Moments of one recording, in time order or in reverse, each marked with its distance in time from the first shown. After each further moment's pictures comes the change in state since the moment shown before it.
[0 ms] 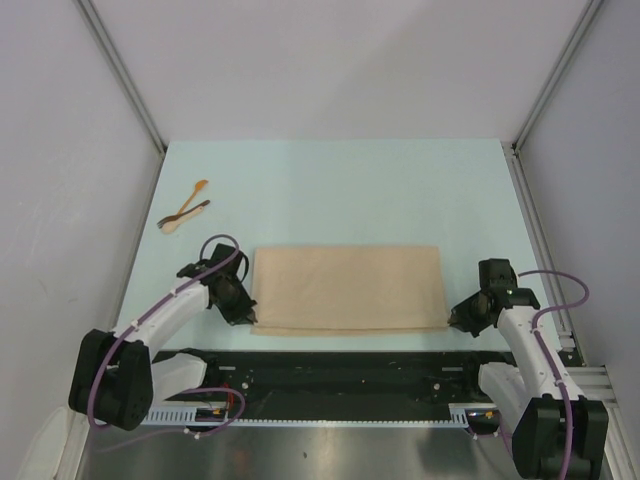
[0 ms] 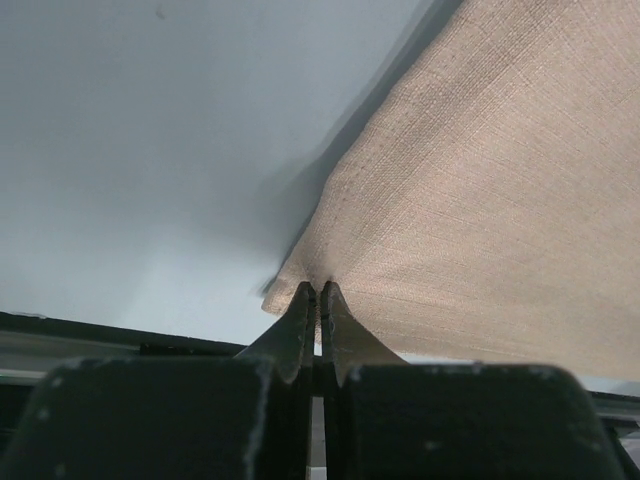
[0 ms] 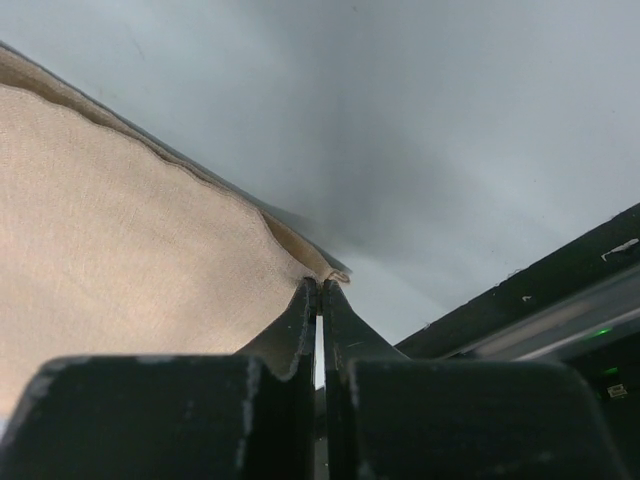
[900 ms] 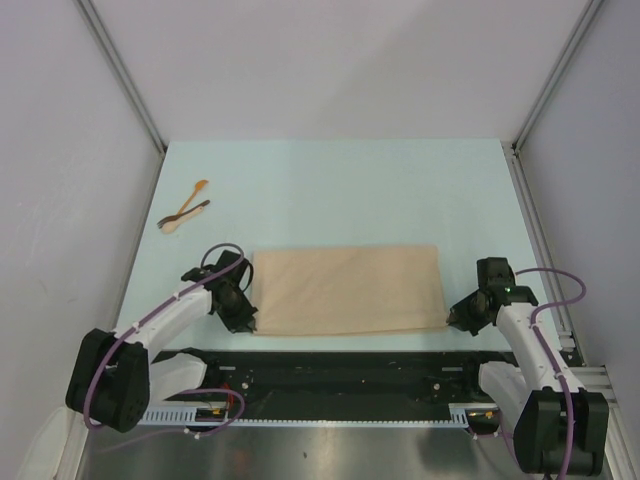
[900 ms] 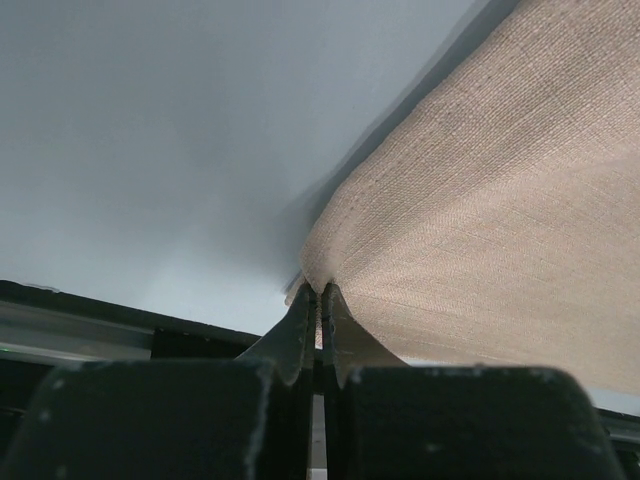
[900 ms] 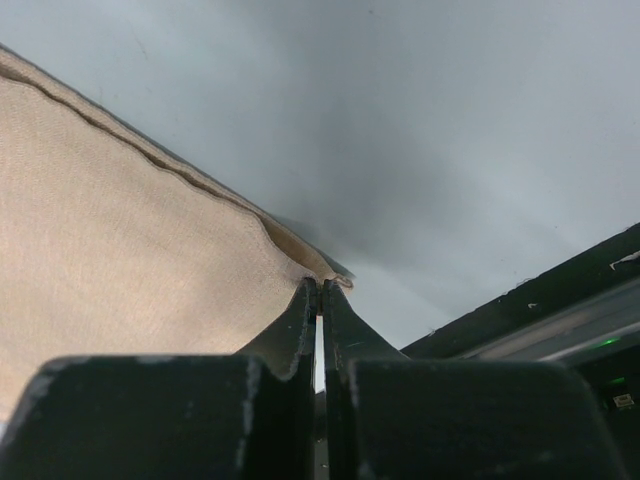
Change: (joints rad) left arm -0.054 -0.010 -0.032 -0.045 -0.041 -0.085; right arm 0.011 0.031 -0.001 0.029 -0.006 -0.011
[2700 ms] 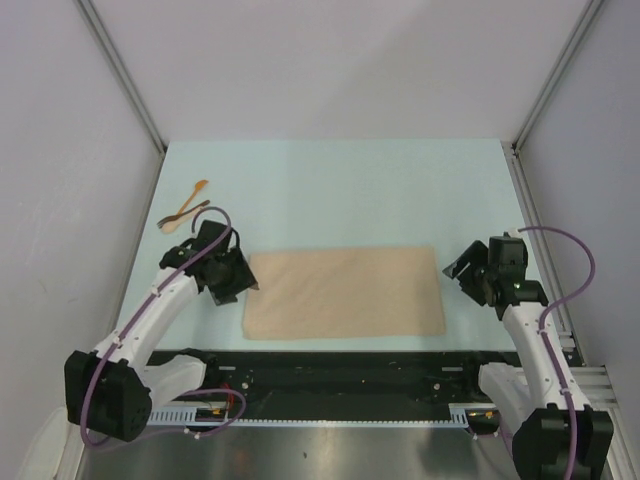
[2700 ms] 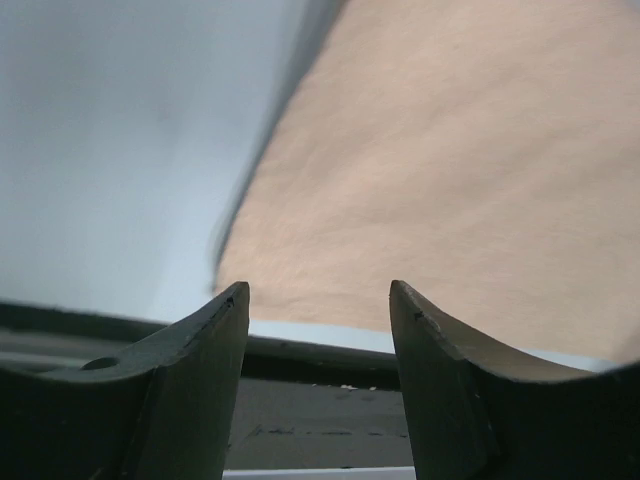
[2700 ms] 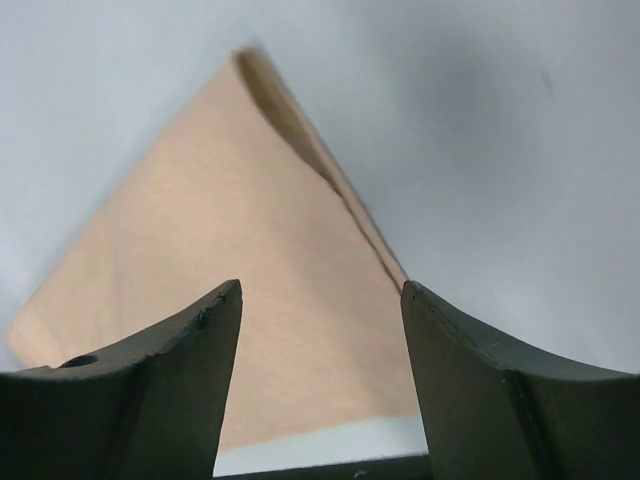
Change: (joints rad) left arm 0.052 -0.065 0.243 -0.127 -0.060 0.178; right arm 0.000 -0.076 0.107 0.180 -0.014 -0.209
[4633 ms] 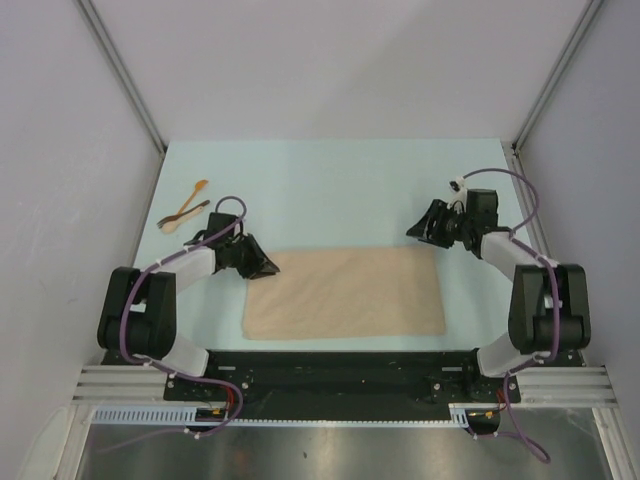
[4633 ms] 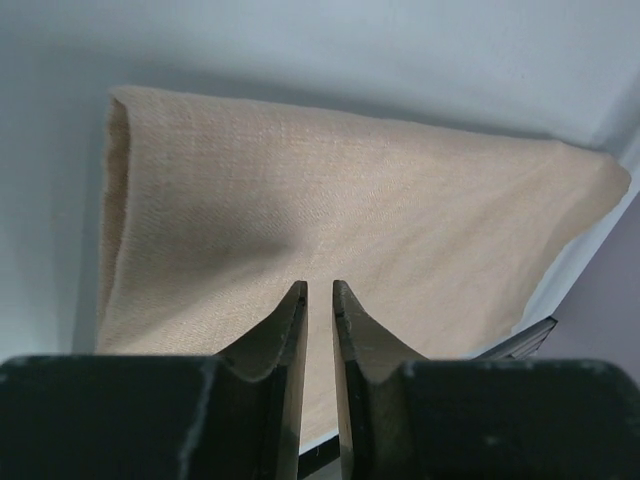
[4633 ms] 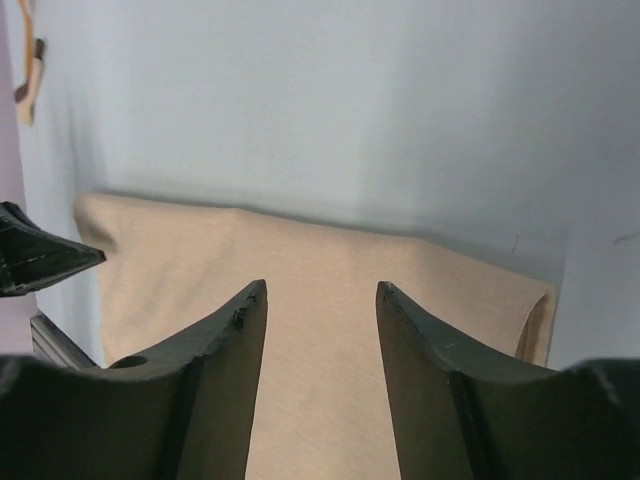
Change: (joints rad) left arm 0.150 0.436 -0.066 0.706 0.473 0.076; right arm 0.046 0.757 0.277 0.610 -0.532 -0.351
